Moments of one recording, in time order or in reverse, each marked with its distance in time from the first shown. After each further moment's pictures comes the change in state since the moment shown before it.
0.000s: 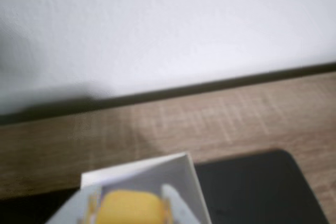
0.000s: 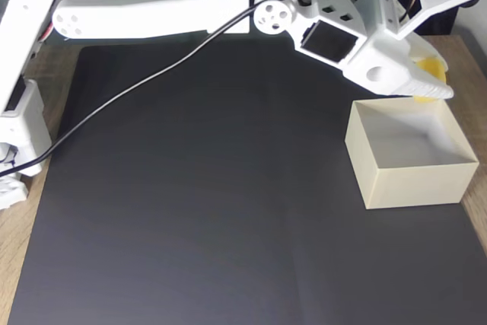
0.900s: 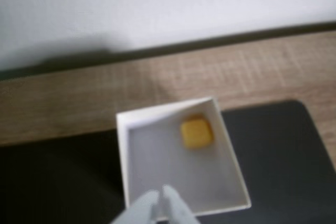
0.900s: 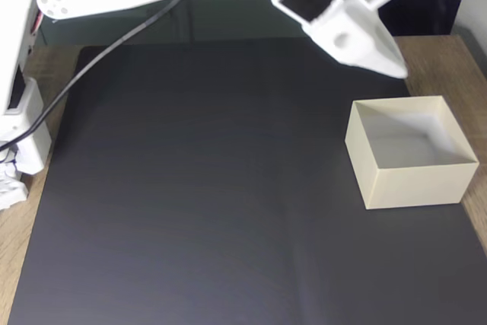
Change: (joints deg) arm -4.8 9.1 0.0 21.4 2.5
